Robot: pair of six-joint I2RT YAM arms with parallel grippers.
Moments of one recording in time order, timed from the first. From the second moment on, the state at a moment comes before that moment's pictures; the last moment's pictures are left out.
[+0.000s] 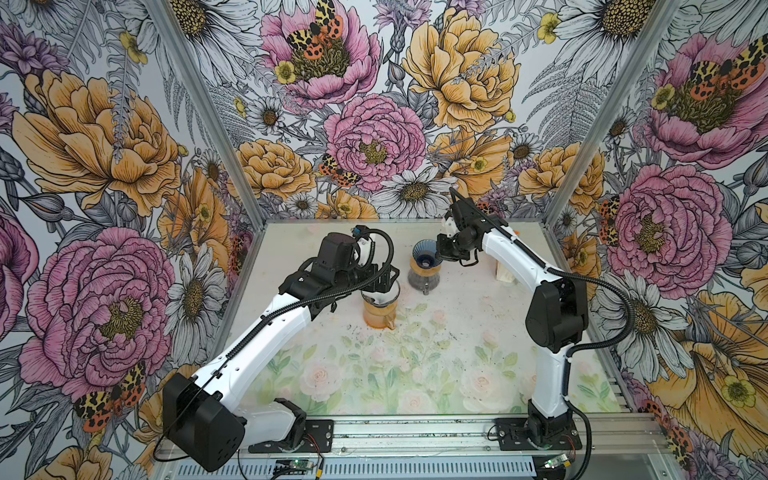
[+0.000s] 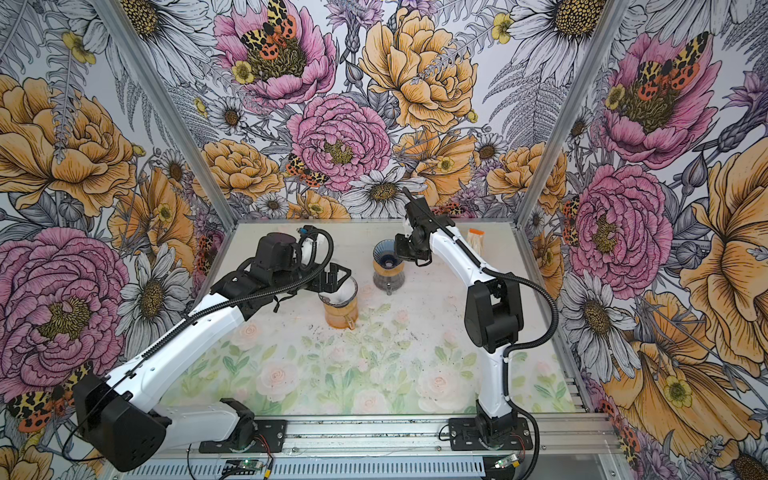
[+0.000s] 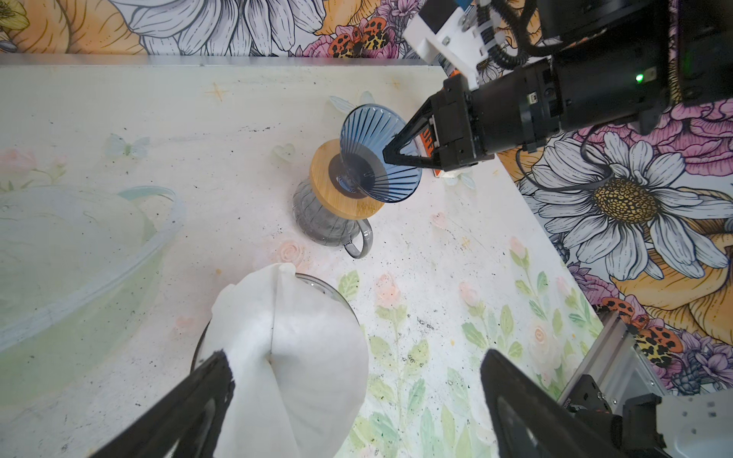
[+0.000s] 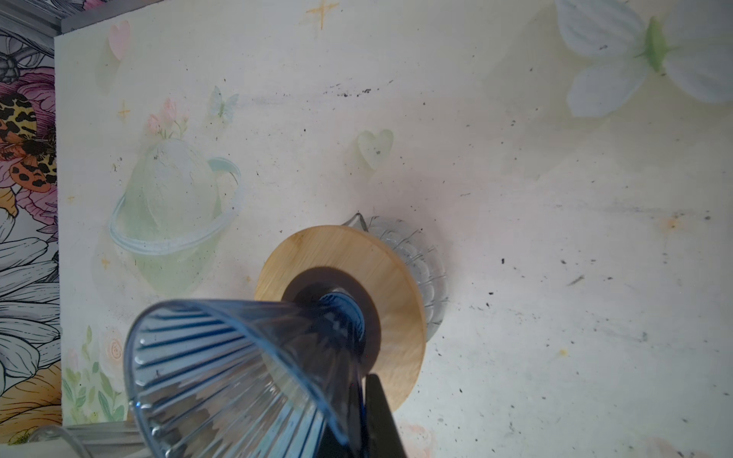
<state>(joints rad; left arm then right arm) -0.51 1.27 1.18 -0.52 0.22 -0.32 0.35 2.02 1.86 -0.92 -0.26 0.38</state>
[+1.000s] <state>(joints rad) -0.52 1.34 1.24 -0.53 0.26 -0.32 0.34 1.80 1.61 -1.13 -0.24 0.35</state>
